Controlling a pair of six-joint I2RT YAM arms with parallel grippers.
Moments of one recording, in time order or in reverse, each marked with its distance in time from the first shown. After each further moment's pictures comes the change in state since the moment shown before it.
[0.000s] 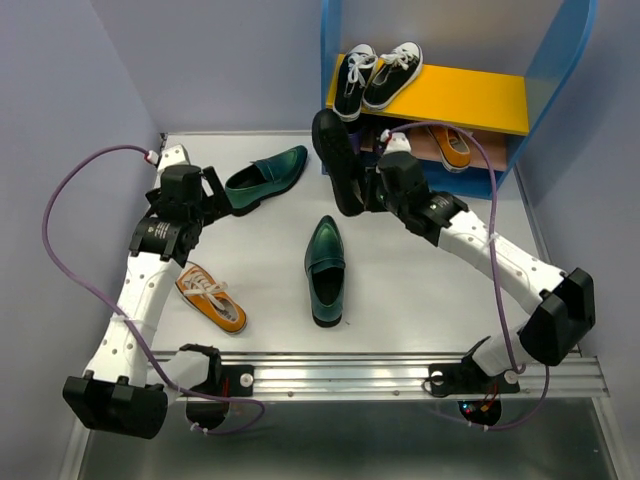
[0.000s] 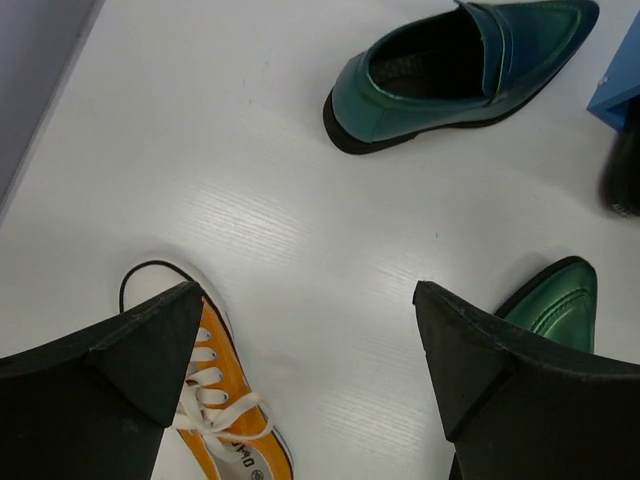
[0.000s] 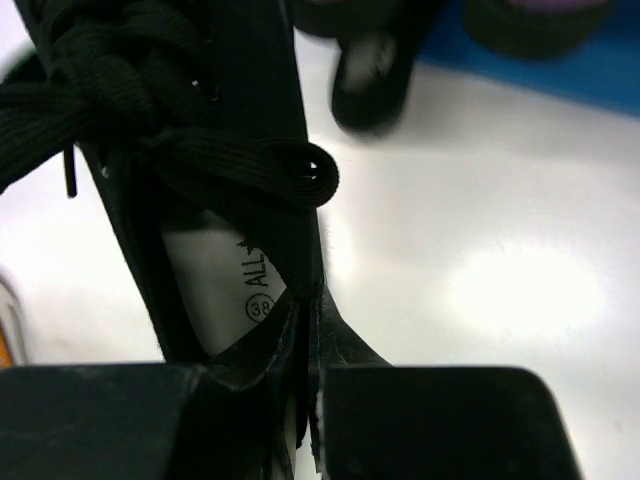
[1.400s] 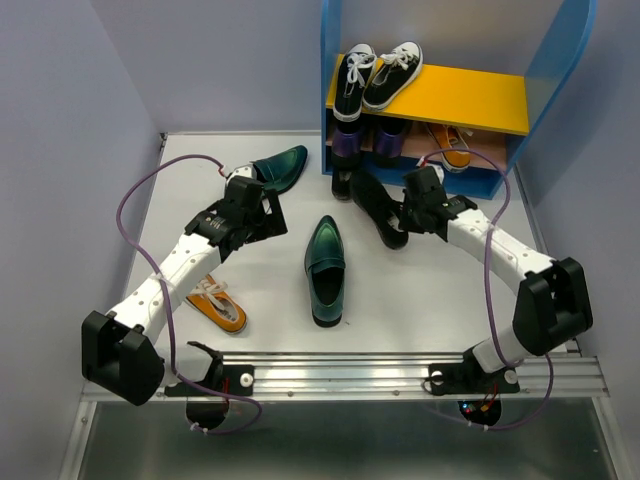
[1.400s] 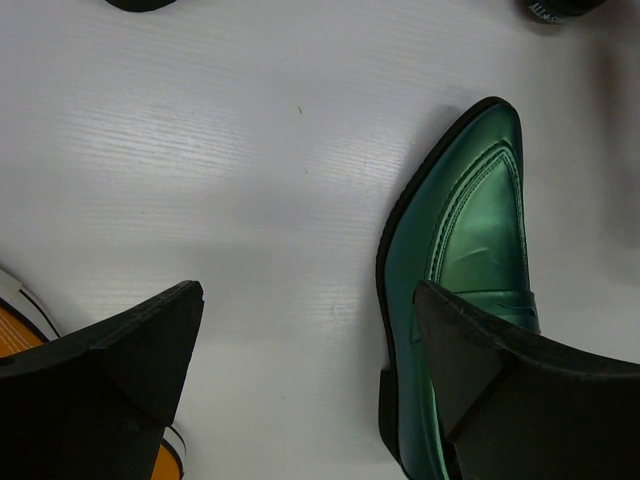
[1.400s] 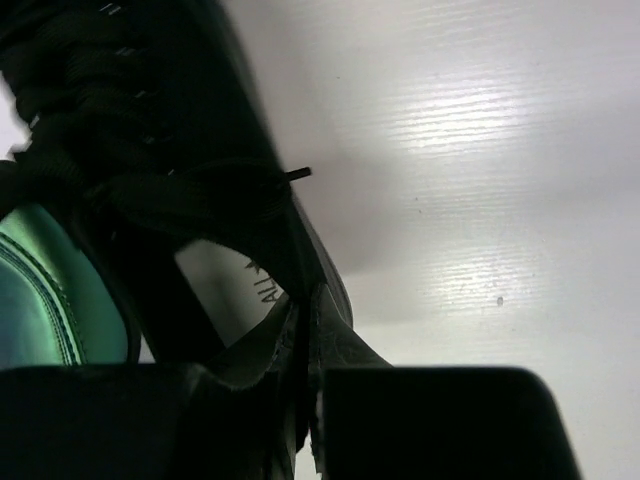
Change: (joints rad) left arm -0.271 0.183 -0.126 0.117 0.139 -0.141; right arm -0.243 0.046 -0.199 -0.142 0.035 0.109
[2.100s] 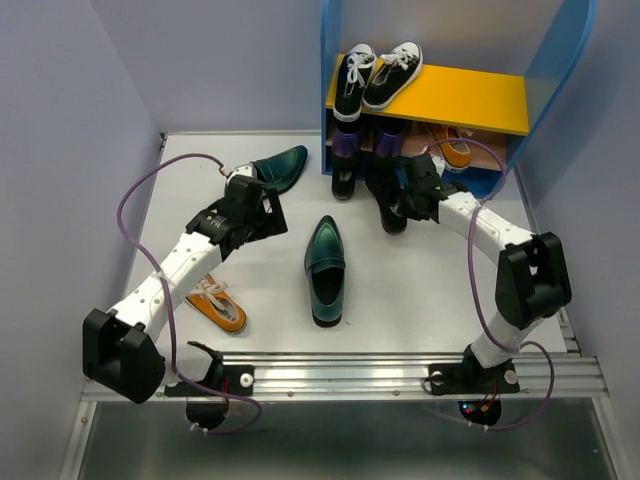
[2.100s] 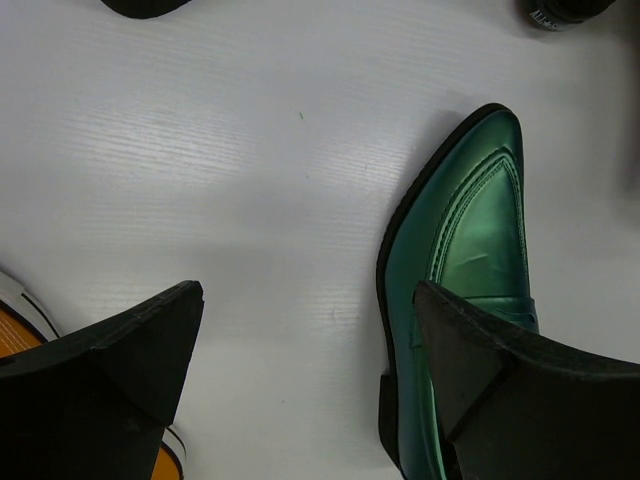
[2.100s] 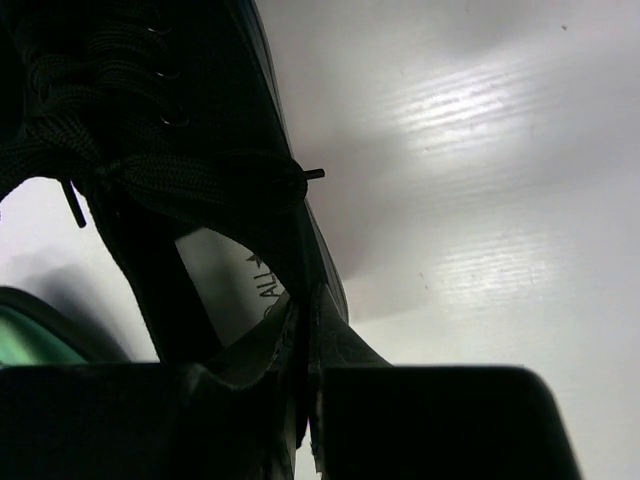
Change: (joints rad) left arm 0.000 0.011 0.006 0.003 -0.003 0.001; right arm -0.058 0.137 0.107 0.023 0.029 0.053
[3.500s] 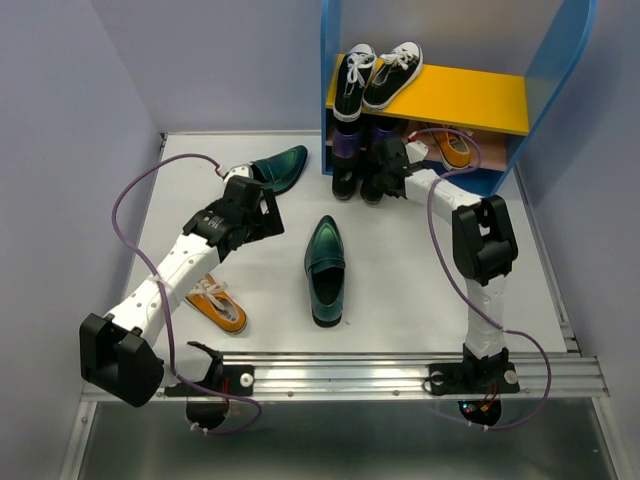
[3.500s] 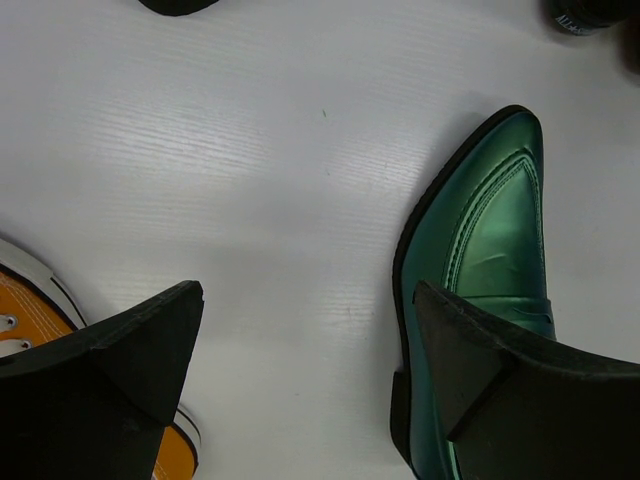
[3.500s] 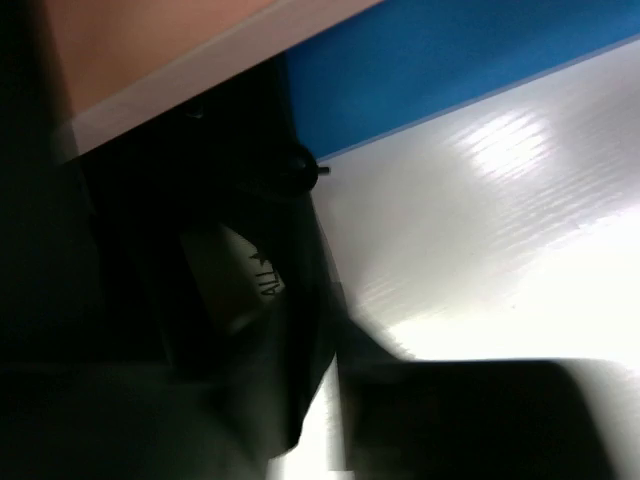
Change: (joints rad) left arm 0.000 -0.019 0.008 -0.043 -0.042 -0.002; right arm 0.014 0.446 0.395 0.117 0.132 0.284
